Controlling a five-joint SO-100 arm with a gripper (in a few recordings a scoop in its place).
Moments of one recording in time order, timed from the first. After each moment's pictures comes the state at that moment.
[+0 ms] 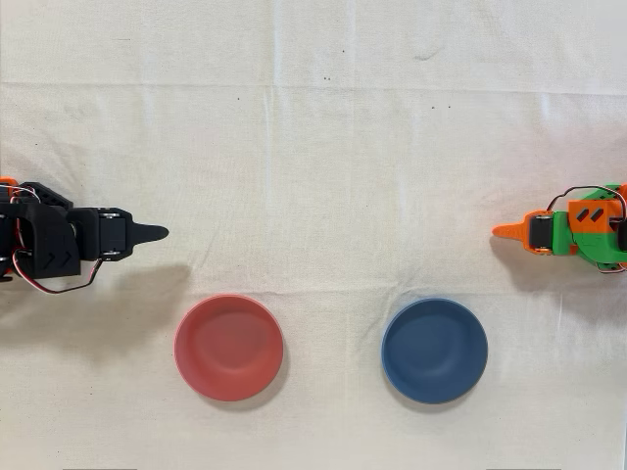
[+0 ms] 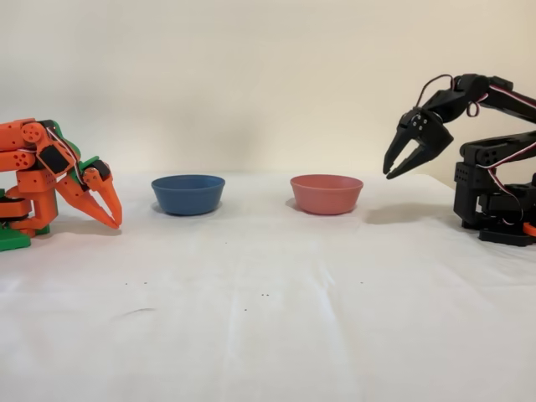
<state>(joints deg) 0.0 170.5 150.6 65.8 3.4</state>
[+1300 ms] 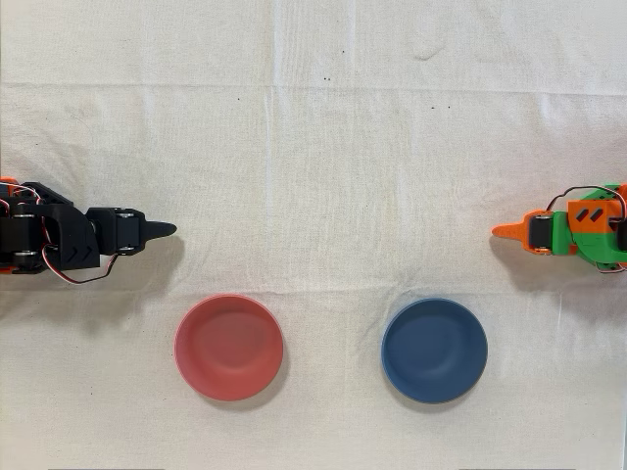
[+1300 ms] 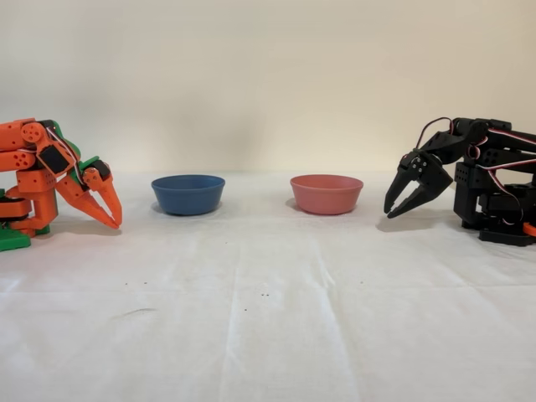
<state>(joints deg) 0.0 189.1 178.2 57.7 4.7</state>
